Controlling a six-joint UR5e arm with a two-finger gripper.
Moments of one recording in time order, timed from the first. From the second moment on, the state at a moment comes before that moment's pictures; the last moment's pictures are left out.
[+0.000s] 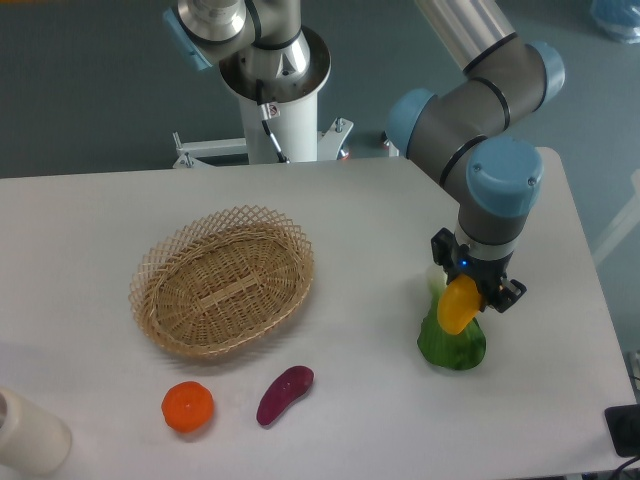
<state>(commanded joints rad) 2.62 -2.02 -1.50 -1.11 1.63 1.45</state>
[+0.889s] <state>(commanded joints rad) 2.51 -2.01 -1.50 -1.16 1.60 1.29</state>
